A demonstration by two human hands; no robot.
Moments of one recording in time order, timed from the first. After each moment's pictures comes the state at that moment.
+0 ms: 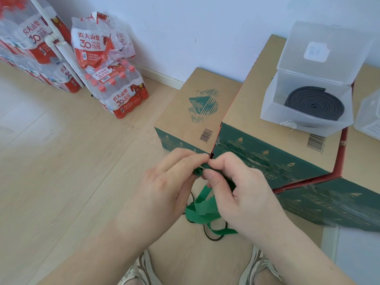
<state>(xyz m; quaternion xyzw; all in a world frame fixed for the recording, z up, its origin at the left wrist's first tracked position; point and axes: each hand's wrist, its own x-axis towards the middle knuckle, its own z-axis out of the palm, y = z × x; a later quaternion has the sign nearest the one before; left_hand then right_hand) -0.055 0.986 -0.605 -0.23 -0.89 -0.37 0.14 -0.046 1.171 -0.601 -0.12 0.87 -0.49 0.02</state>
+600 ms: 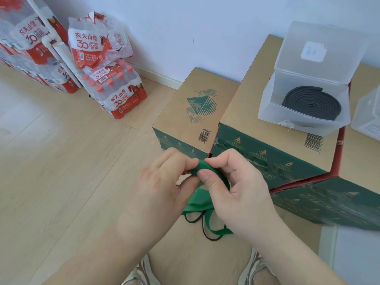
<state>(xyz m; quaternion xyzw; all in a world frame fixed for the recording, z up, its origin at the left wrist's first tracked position) -0.052 0.994 -0.607 -0.15 -0.89 -0.39 0.17 -0.044 1.159 -0.592 -0.01 0.78 -0.62 0.05</state>
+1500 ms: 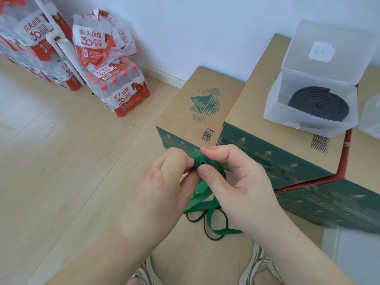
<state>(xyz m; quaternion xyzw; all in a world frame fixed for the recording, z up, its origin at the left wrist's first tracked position) -0.050 0.991 -0.605 -0.10 -0.91 -0.37 0.17 -0.052 1.155 -0.592 -0.01 0.74 -0.67 0.07</state>
